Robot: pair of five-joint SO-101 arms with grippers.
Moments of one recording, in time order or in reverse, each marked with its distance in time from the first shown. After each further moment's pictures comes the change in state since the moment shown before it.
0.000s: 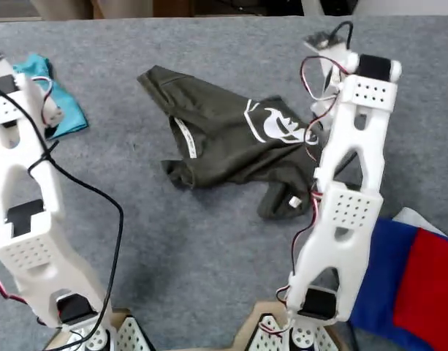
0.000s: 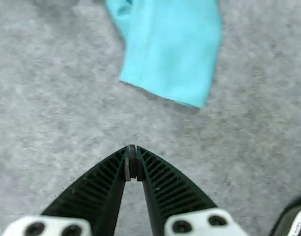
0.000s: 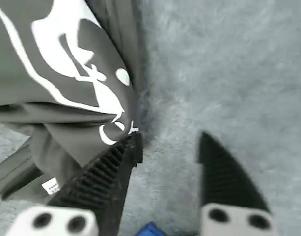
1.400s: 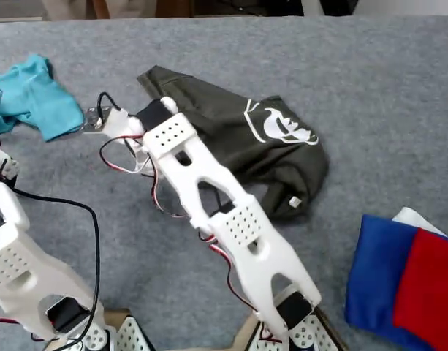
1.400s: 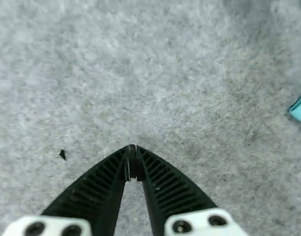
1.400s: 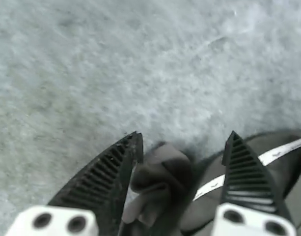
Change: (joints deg) left arm -18.4 0.0 21.1 -14.9 -5.5; right arm -51.1 12.7 -0.4 -7.4 -0.8
